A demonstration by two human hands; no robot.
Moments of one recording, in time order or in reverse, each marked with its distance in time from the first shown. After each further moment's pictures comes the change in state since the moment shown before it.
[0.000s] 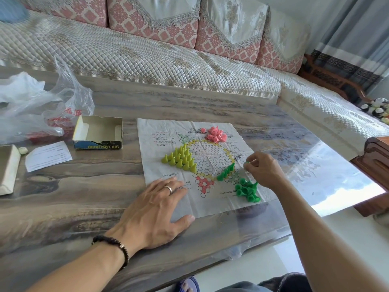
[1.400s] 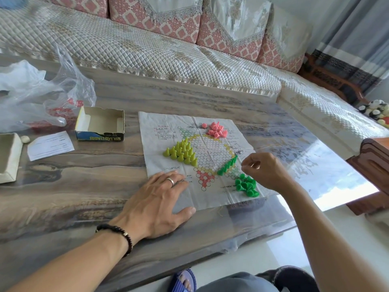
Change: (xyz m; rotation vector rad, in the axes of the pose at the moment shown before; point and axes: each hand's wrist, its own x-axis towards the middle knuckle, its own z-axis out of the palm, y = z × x) left_hand -0.001 0.001 -0.002 0.000 -0.002 0.024; right_hand -0.029 -0.015 -0.016 -0.060 -0.069 -0.225
